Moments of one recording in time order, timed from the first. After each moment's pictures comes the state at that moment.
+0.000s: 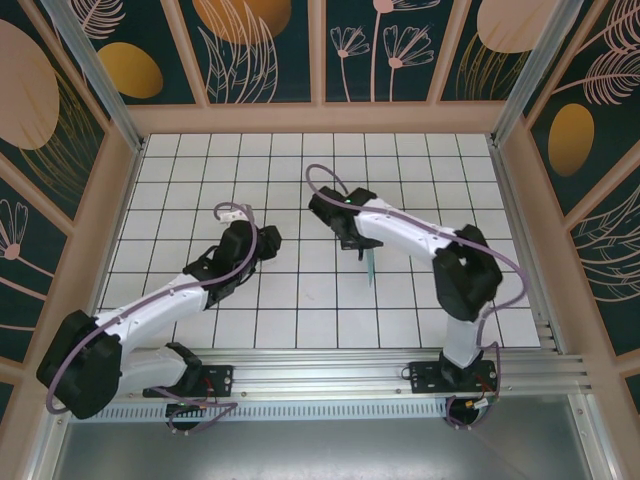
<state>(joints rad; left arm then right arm) -0.63 1.18 0.60 0.00 -0.27 -0.82 0.81 1.90 1.51 -1.15 0.53 0.80</state>
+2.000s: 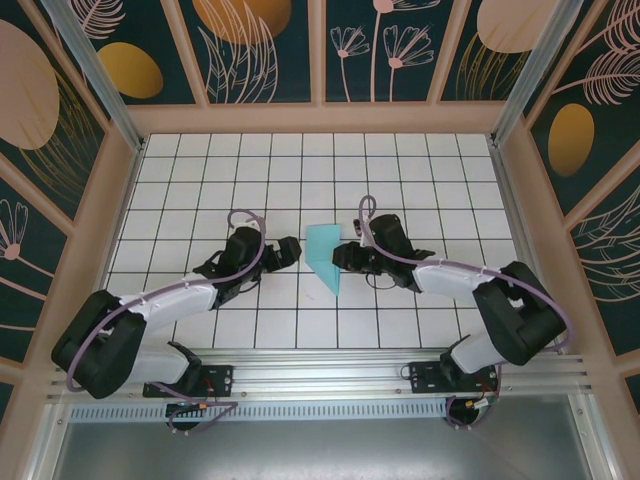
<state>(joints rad) -0.61 1.33 0.53 0.15 0.02 -0.82 0.62 1.48 0.63 0.18 -0.46 0.76</state>
